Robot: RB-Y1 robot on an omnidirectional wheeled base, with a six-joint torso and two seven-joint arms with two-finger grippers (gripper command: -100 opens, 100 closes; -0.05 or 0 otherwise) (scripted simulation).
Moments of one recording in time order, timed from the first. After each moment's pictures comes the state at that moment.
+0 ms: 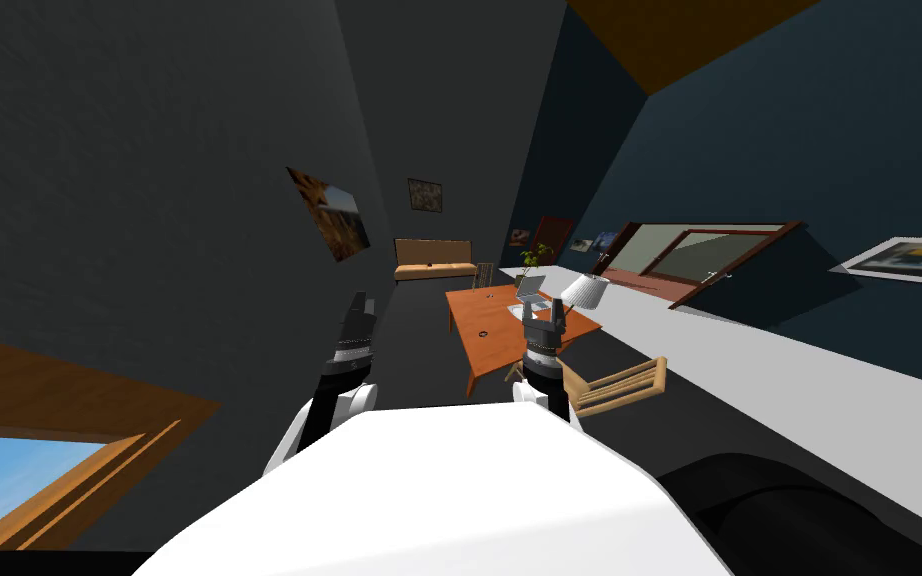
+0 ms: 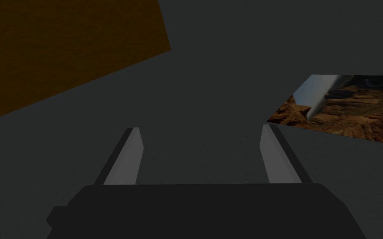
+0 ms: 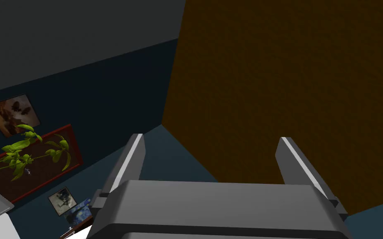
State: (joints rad) left arm 0.48 0.01 0.01 -2.24 -0.05 -0.46 -0.17; right arm 0.53 0.05 0.04 -2.27 0.03 -0.65 -0.10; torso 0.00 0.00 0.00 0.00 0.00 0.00
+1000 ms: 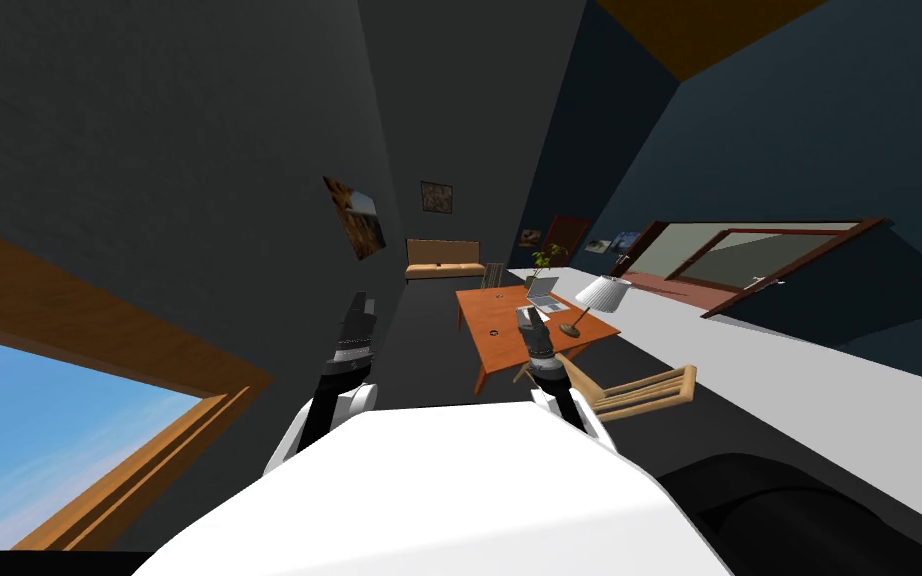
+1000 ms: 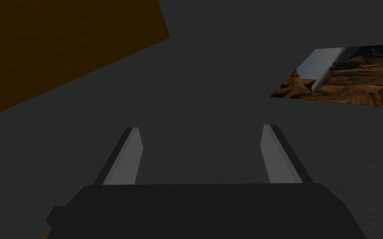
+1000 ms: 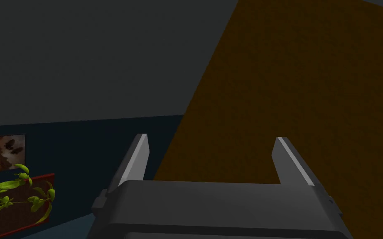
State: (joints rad) left arm 0.48 0.01 0.01 -2.24 -0.05 -0.46 -0.17; right arm 0.51 -0.22 -0.05 -2.13 0.17 -0.69 -0.13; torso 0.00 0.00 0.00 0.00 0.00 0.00
